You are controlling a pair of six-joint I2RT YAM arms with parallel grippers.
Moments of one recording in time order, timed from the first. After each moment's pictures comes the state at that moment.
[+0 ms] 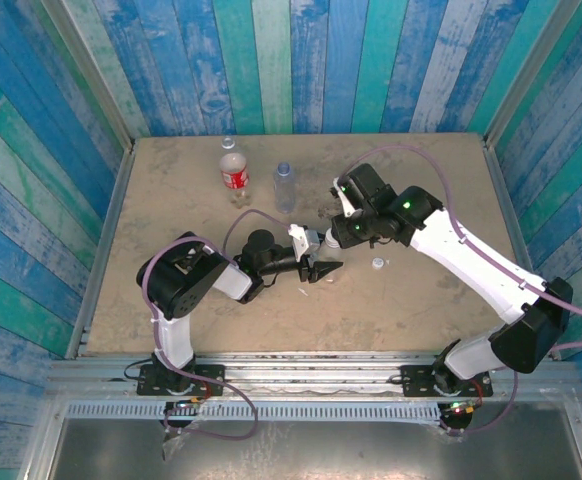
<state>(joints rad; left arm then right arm) -0.69 1.89 0.59 1.25 0.67 0.00 0.73 1.46 1.44 -1.00 0.04 0.32</state>
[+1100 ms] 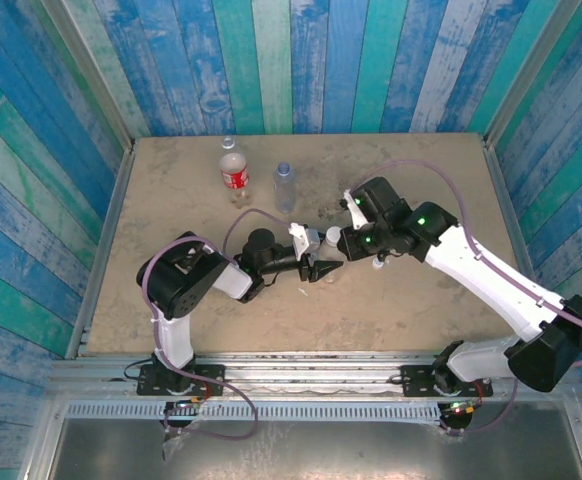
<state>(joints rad) -0.68 1.89 0.60 1.24 0.67 -0.02 0.72 1.33 1.28 -0.94 -0.08 0.38</state>
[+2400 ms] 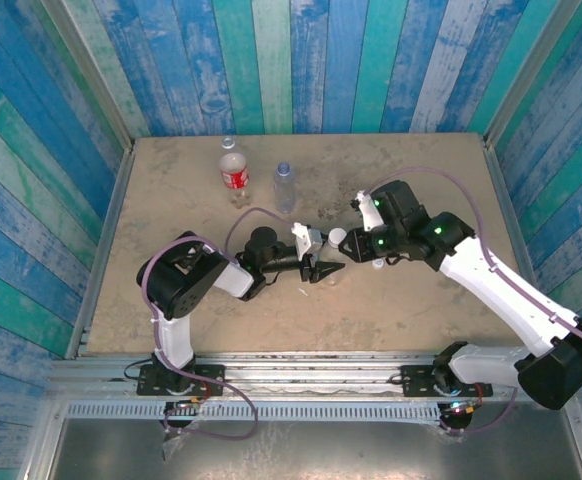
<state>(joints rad) -0.69 1.89 0.62 1.20 0.71 0.00 0.64 1.23 1.16 -0.82 -0.24 0.39</state>
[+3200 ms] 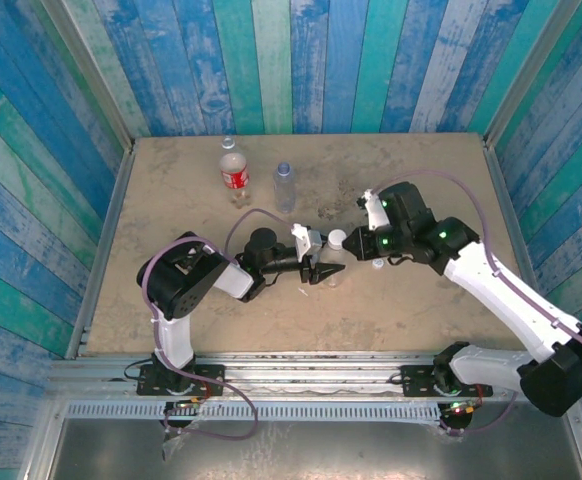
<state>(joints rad) -0.69 1.89 0.61 1.22 0.72 -0.02 0.61 1.19 1.08 -0.74 -0.30 0.42</state>
